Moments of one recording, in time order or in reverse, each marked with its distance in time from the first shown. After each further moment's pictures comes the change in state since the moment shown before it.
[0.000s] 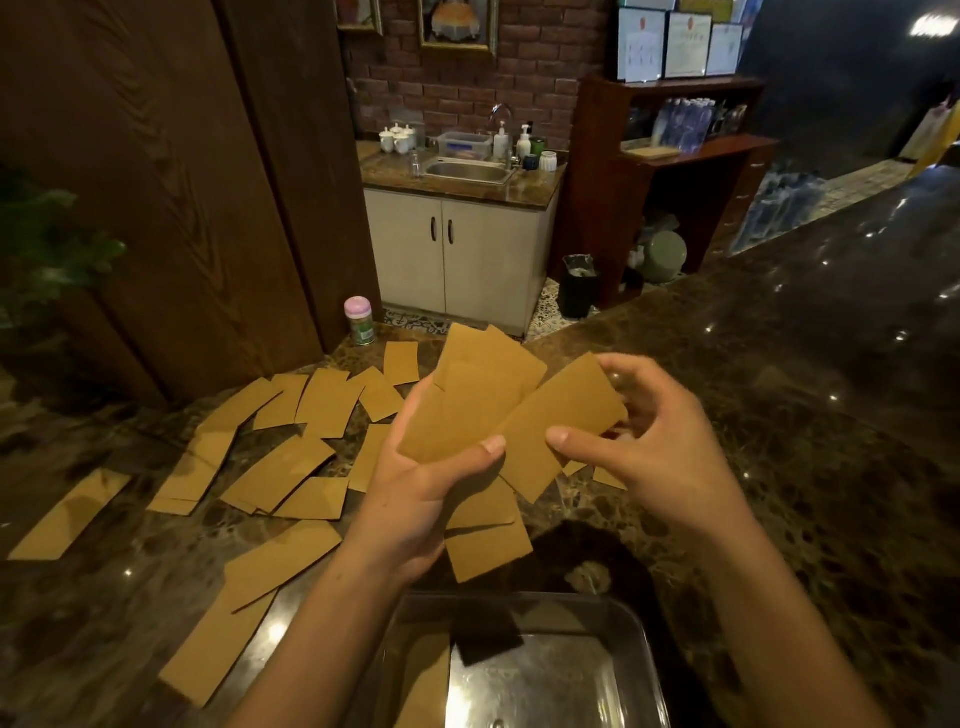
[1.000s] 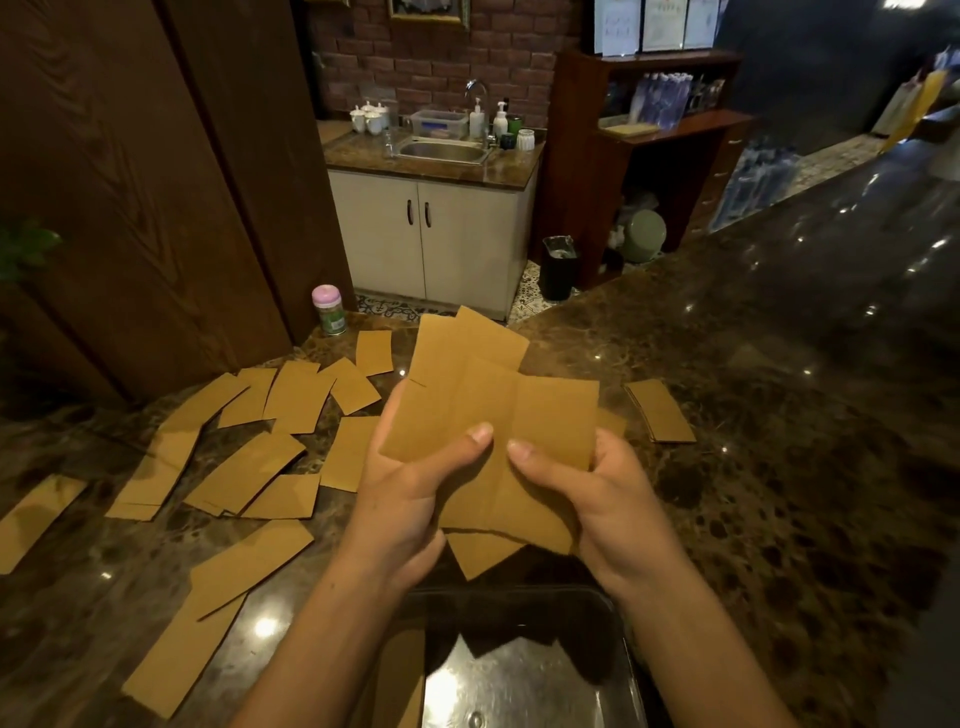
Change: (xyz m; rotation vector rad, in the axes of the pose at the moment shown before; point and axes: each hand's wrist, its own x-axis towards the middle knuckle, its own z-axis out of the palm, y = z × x) left_hand 0.003 -0.013 0.019 -0.084 0.090 -0.029; right_hand -0.025 0.015 0.031 0.740 -0.081 0.289
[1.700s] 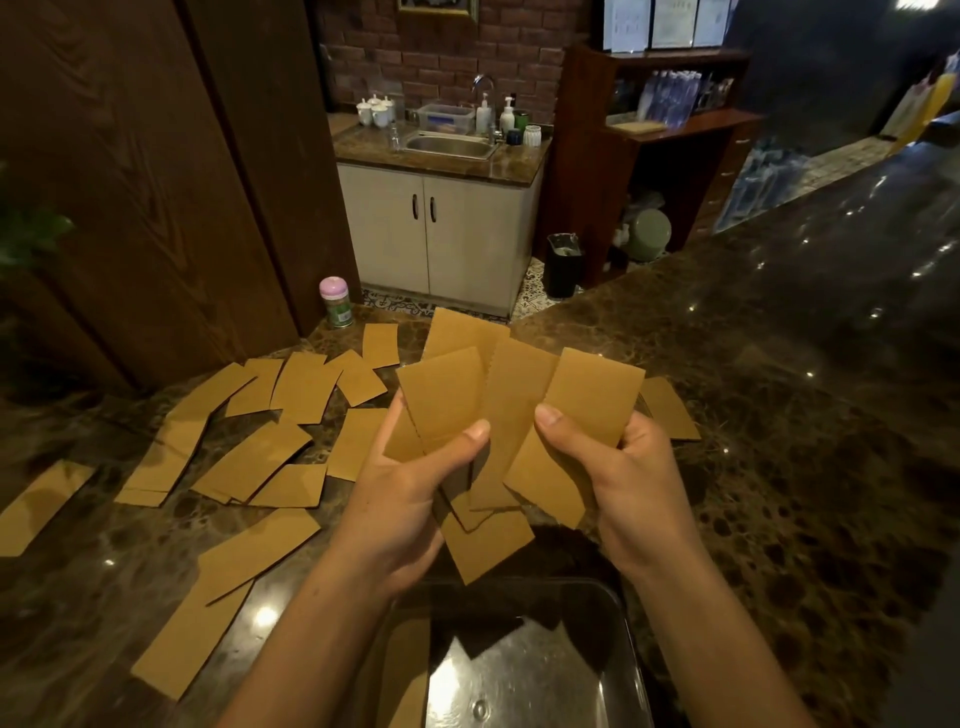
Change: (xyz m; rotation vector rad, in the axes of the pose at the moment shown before) left_hand -0.017 0.015 -0.001 -0.014 -0.013 -0.095; right_hand 0.003 -0.005 -0.001 -0.152 0.142 -0.142
